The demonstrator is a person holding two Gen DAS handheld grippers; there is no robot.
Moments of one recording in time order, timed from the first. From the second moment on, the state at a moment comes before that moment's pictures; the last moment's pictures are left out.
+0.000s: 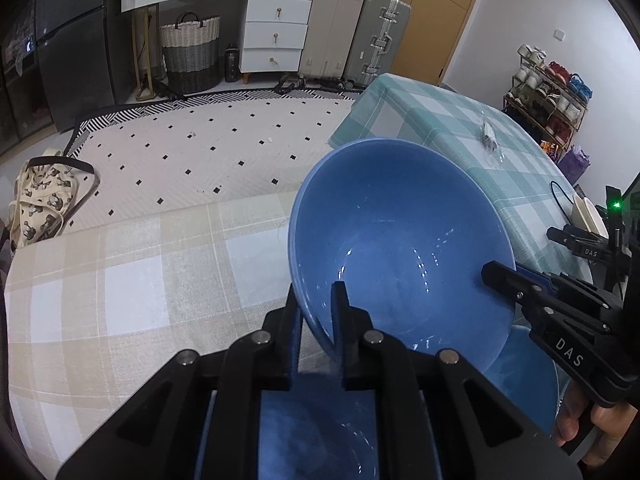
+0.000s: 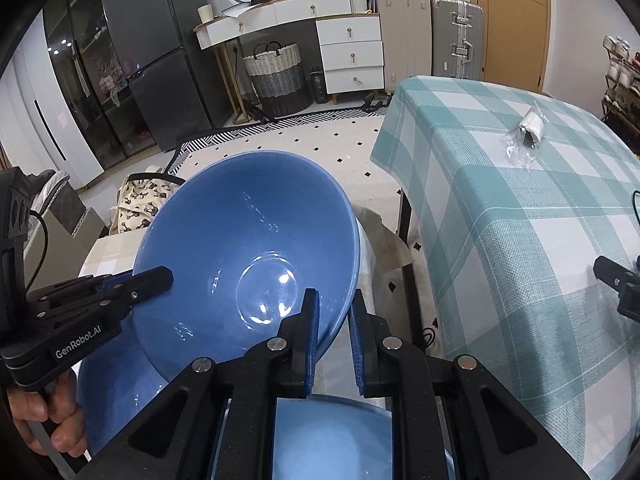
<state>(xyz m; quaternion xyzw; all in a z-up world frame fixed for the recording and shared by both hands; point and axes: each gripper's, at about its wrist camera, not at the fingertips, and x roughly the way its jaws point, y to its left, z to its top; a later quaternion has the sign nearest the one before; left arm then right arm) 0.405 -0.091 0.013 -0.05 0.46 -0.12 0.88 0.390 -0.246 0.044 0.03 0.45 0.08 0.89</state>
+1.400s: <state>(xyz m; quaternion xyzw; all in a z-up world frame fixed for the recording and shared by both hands) 0.292 -0.059 0.111 -0.04 0.37 -0.07 0.92 0.284 -0.216 0.153 0.03 0.34 0.17 0.93</state>
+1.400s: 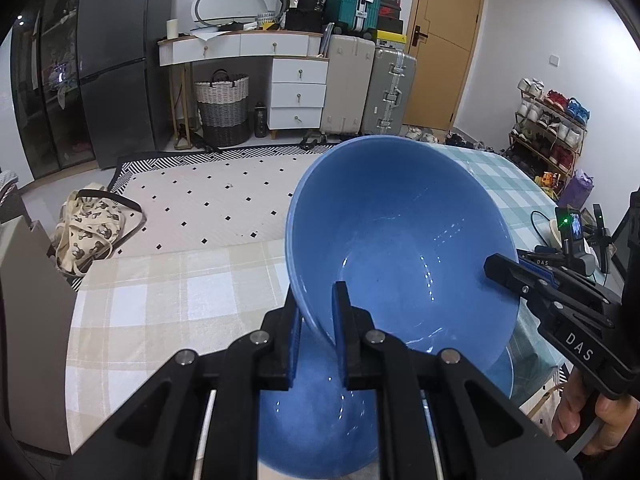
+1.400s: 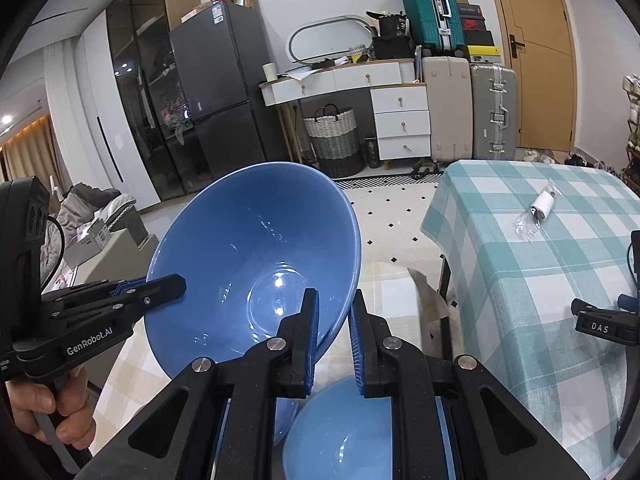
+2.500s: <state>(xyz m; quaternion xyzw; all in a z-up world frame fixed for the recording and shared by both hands) 0.217 -0.015 0.086 -0.04 0.38 -0.04 0.93 0.220 -0.161 0.140 -0.01 0.34 0.24 0.91</state>
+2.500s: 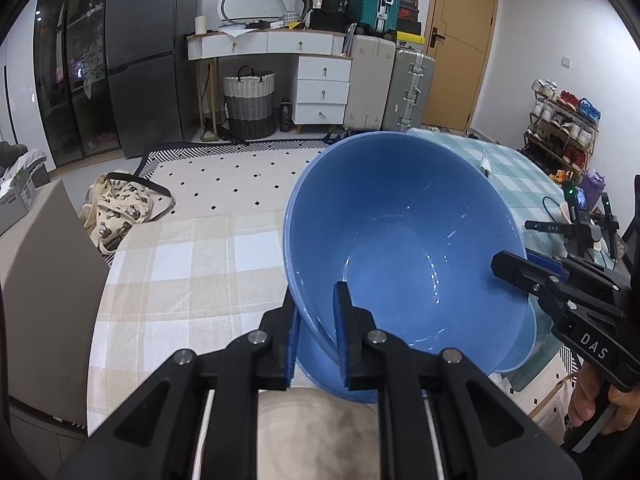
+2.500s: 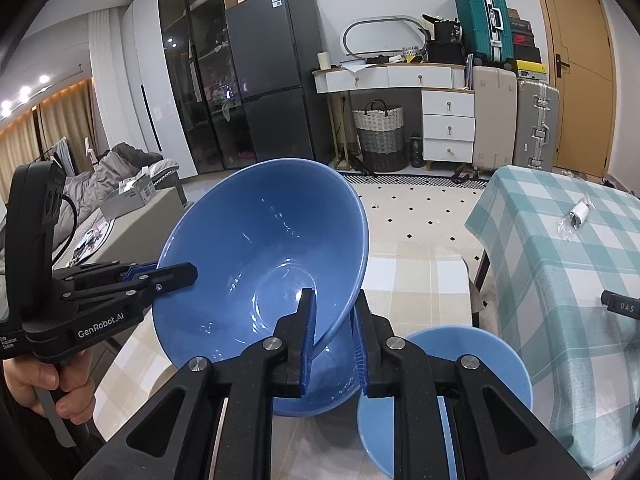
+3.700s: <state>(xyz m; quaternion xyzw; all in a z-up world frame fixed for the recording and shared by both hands) 0.244 -0.021 0.018 -0.01 0.46 -0.03 0.89 0.249 -0.148 0.070 -0.05 0.43 0.21 0.88</state>
